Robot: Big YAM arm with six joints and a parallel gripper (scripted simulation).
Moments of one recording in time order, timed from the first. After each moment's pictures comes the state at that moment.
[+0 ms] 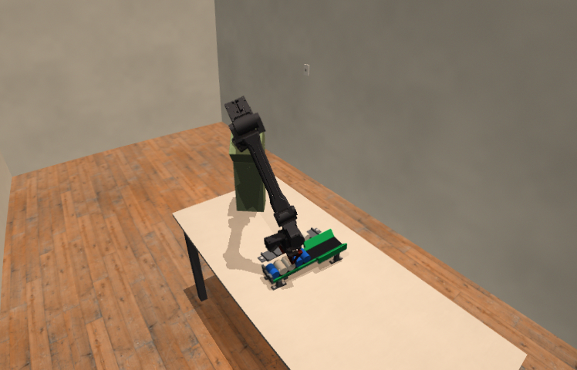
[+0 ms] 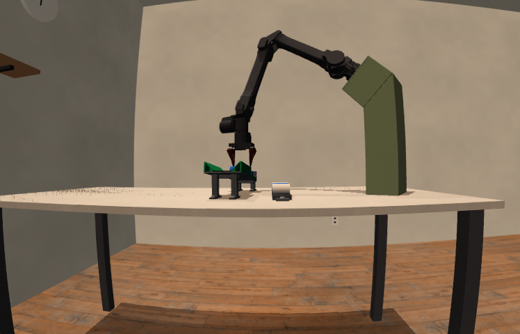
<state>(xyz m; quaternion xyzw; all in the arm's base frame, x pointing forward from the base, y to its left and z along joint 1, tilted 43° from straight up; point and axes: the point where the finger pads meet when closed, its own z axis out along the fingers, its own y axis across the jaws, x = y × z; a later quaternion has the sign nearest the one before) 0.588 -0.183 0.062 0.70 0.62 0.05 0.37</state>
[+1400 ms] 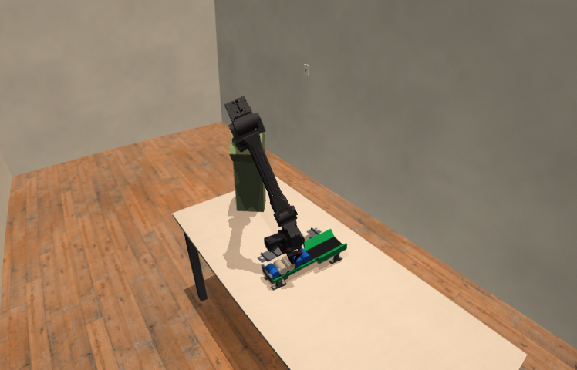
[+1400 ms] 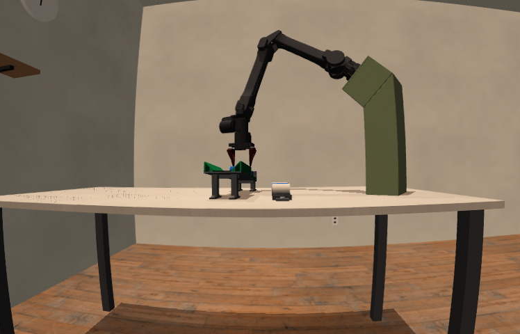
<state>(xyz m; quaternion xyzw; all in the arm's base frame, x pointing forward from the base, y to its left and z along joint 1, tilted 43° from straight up) 0.589 -0.183 0.062 0.70 0.62 0.05 0.37</state>
